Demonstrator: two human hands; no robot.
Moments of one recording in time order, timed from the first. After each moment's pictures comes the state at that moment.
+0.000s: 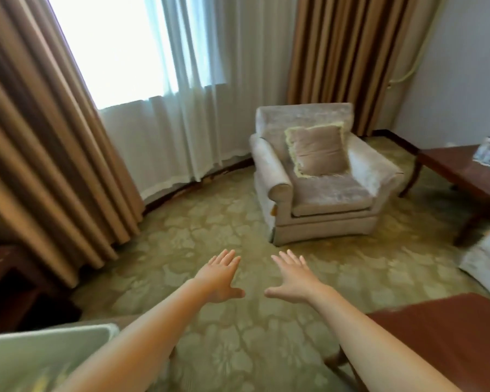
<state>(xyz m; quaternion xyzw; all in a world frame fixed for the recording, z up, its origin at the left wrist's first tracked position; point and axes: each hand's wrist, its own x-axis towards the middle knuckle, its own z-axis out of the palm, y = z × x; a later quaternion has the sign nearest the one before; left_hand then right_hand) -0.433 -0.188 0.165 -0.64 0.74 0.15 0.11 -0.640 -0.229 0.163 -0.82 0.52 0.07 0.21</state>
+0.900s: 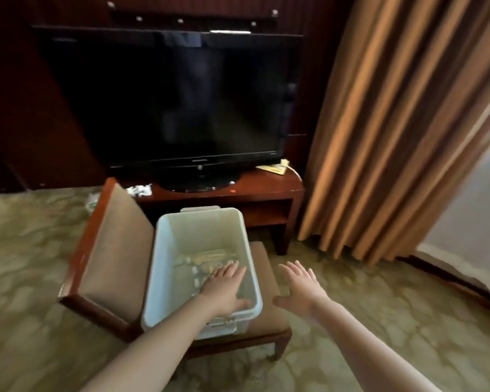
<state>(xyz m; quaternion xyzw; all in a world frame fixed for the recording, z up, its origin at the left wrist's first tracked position) -0.246 -0.047 0.123 -0.97 0.10 0.20 -0.11 -0.221 -0.259 0.132 -0.97 -0.13 0.19 0.11</state>
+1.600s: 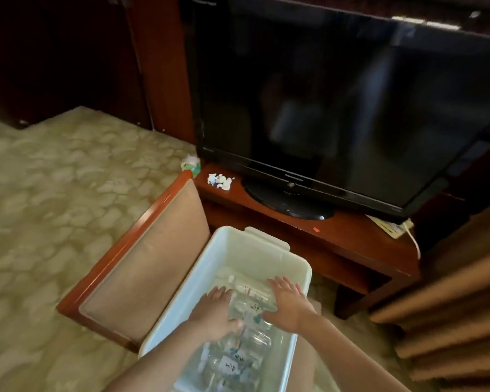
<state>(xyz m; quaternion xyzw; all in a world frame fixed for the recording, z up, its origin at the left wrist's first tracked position) -0.129 0.062 0.059 -0.91 -0.23 0.21 -0.28 0.017 -0.084 0.093 -0.86 -0.41 0.30 0.00</state>
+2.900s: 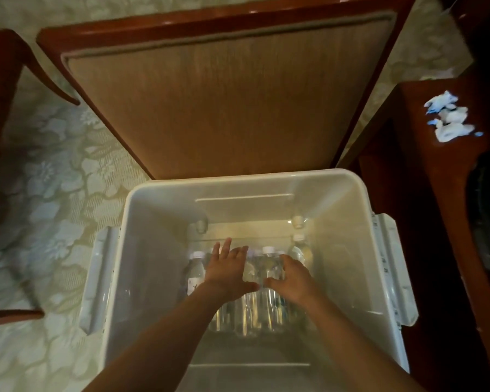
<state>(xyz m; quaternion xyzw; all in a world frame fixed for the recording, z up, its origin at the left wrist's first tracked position) -0.036 0.014 -0.170 -0.63 -0.68 0.21 -0.32 0.135 0.044 -0.181 -0.60 -0.60 0.51 -0.10</state>
